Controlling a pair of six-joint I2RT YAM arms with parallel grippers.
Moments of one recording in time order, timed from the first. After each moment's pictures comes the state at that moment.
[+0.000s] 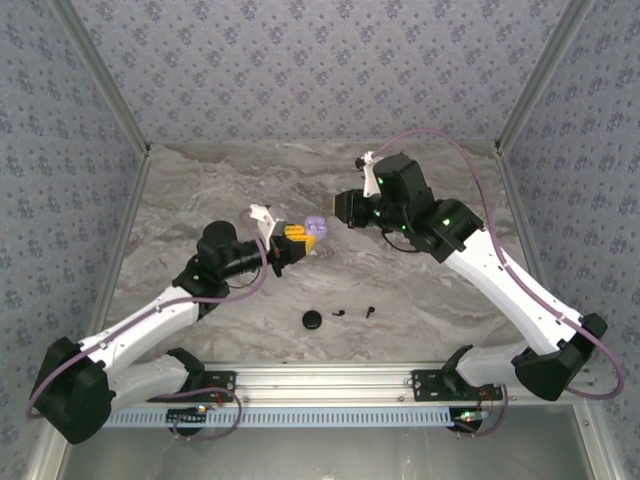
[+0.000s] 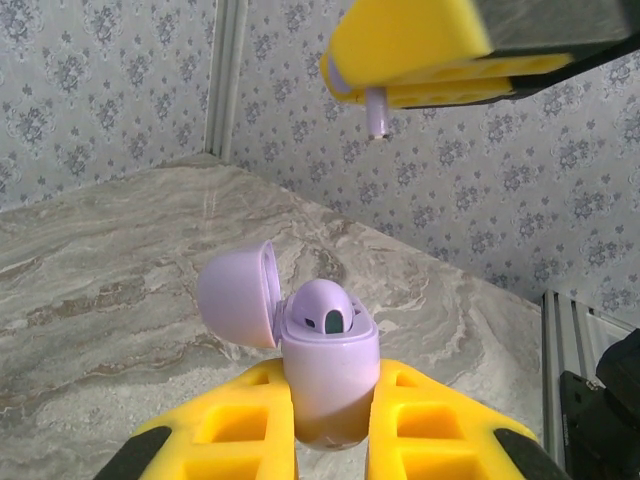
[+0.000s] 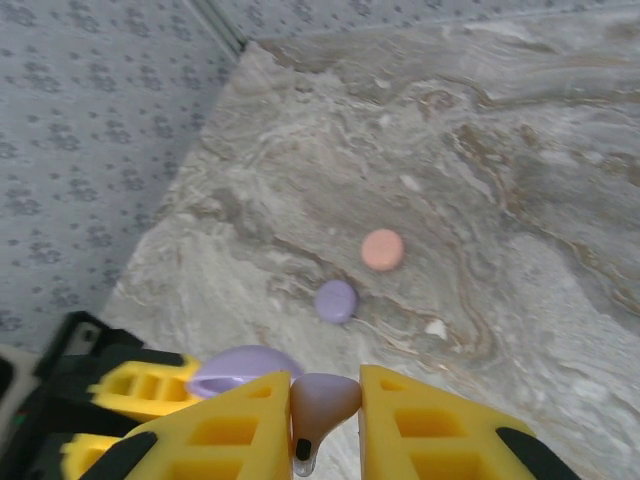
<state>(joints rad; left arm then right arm) -0.64 1.06 0.62 0.37 0.52 -0.21 0.73 1.30 1.46 -0.70 -0.06 0.51</state>
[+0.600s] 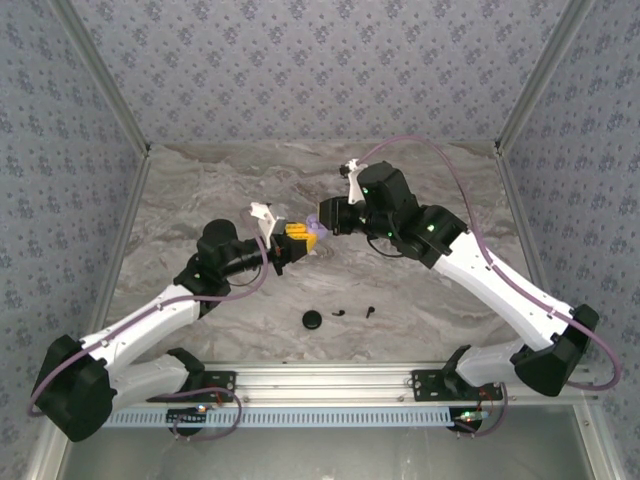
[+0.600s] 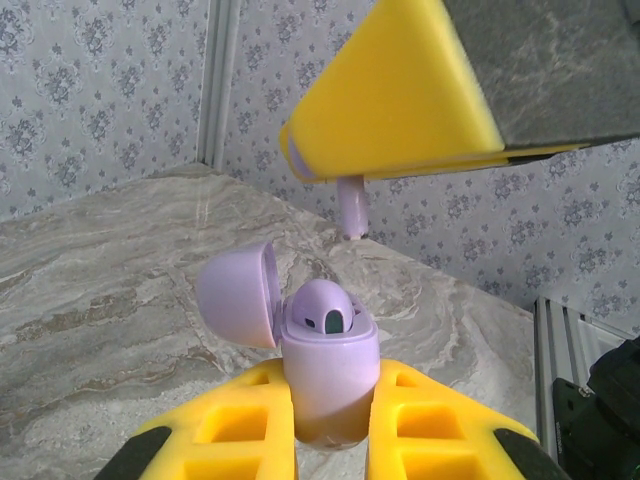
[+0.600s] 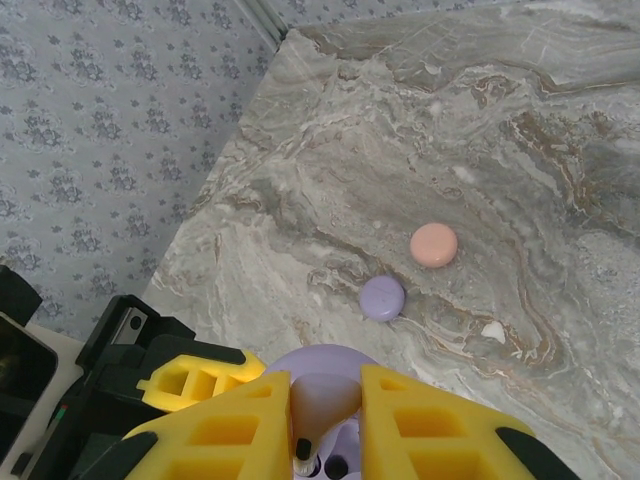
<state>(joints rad) -0.64 1.07 0.63 0.39 0.53 -0.22 0.80 1.32 1.42 -0.62 -0.06 0.55</state>
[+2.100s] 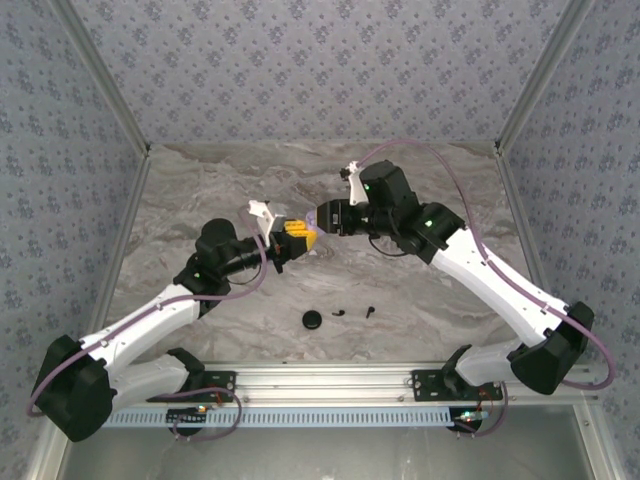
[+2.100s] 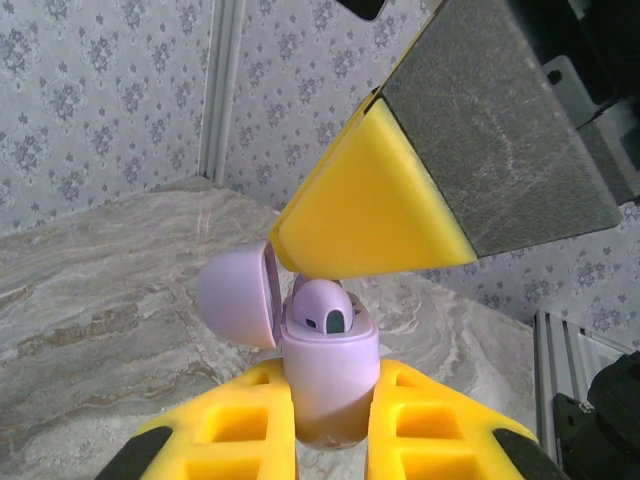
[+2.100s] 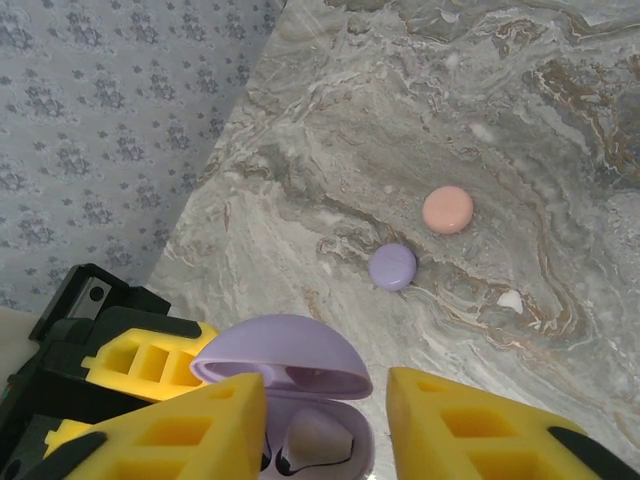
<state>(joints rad) -0.64 1.07 0.63 0.42 0.52 -0.24 0.73 1.33 1.39 -0.63 -0.19 0.55</state>
